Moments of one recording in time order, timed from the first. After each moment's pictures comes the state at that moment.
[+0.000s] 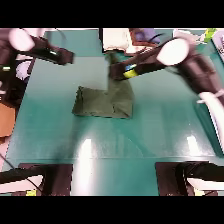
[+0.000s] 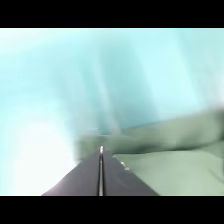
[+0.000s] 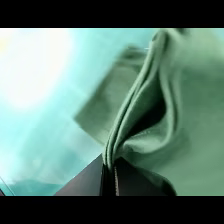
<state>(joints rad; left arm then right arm) -0.22 -1.32 1.64 1.46 -1.11 -1.54 0.61 -1.45 1.62 -1.11 0.98 1.65</state>
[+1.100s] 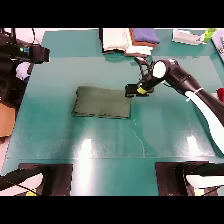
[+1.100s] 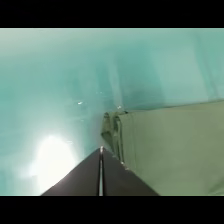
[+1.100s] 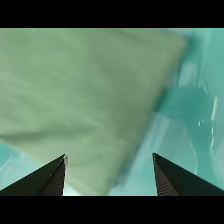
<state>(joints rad) -0.13 -1.20 1.61 1.43 -1.22 -1.48 0.42 -1.50 1.38 -1.34 1.14 1.85</state>
